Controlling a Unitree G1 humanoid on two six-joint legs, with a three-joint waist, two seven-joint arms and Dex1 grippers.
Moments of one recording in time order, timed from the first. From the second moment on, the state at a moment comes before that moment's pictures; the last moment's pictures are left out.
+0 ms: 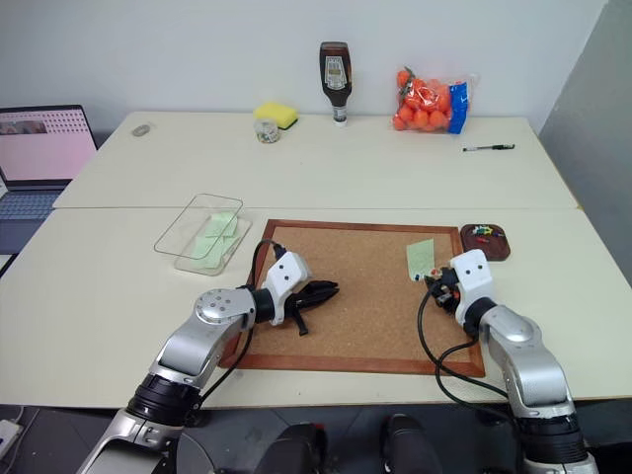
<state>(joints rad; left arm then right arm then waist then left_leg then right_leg) -0.37 0.42 -0.24 0.02 -0.10 0.33 -0.80 -0.14 -0.42 -0.03 -0.23 0.18 0.55 0.39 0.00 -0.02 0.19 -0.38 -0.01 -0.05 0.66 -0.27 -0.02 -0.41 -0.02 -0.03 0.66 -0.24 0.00</state>
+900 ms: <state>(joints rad) -0.37 0.42 -0.24 0.03 -0.10 0.32 -0.80 -0.17 -0.39 -0.04 -0.19 0.19 0.54 0.39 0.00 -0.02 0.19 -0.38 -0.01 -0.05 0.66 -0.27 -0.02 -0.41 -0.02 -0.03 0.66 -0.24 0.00</state>
